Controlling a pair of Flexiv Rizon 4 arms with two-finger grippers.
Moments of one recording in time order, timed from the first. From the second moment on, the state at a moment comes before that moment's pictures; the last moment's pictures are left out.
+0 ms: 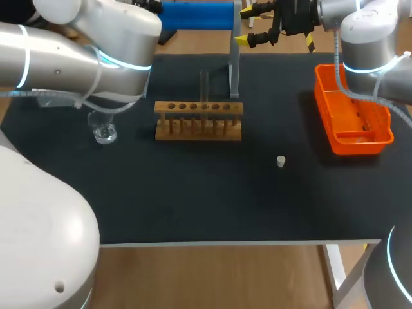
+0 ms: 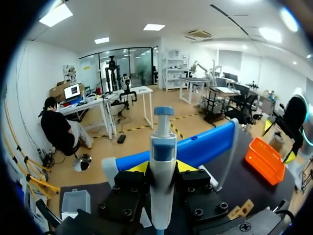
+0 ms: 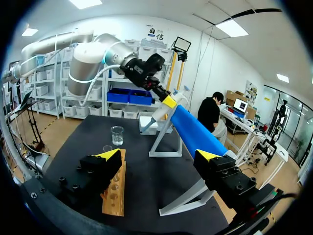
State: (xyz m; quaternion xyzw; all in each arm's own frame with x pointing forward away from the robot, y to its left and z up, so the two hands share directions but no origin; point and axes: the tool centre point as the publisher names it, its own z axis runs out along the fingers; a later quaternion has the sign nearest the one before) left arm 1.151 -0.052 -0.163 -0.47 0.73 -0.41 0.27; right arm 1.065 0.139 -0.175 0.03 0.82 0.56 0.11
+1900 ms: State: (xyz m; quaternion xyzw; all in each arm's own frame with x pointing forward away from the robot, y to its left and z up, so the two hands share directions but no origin) left arm 1.170 -0.045 -0.180 -0.53 0.73 -0.35 0.26; right arm 1.065 0.139 -0.175 0.03 0.82 0.56 0.11
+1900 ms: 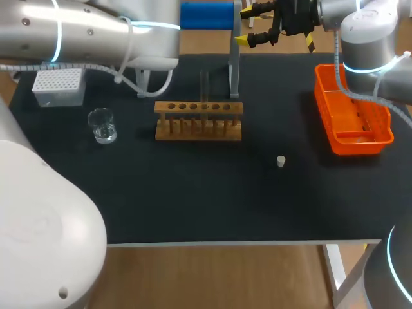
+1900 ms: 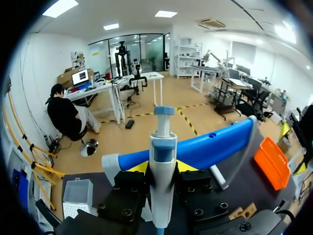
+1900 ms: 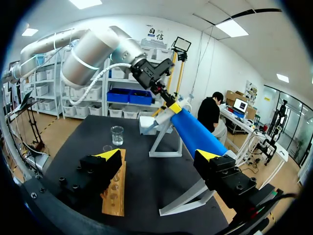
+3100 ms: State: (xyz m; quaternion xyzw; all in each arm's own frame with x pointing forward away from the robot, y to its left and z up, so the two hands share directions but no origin) left arm 1.164 -0.059 -0.196 -0.55 0.72 -0.35 0.24; right arm 1.065 0.139 -0.175 0.03 0.82 0.56 0.11
